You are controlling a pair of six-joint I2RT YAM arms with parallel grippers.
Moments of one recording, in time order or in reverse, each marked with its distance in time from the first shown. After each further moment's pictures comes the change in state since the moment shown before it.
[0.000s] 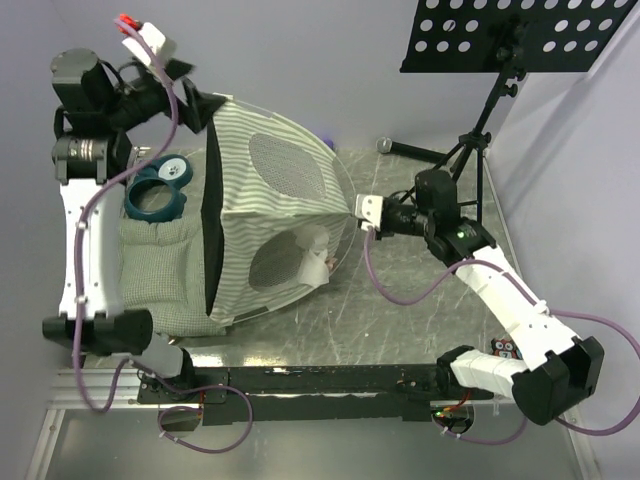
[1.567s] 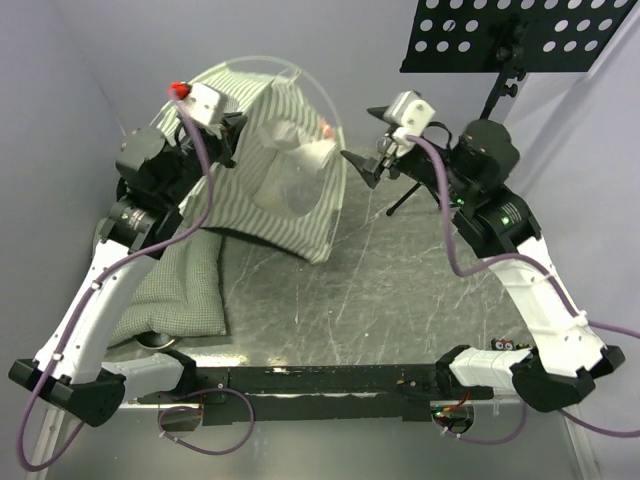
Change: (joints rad) left arm -0.496 -0.363 -0.522 0.264 -0.650 -0.012; right arm 0.137 0.095 0.616 -0.012 0.300 0.511
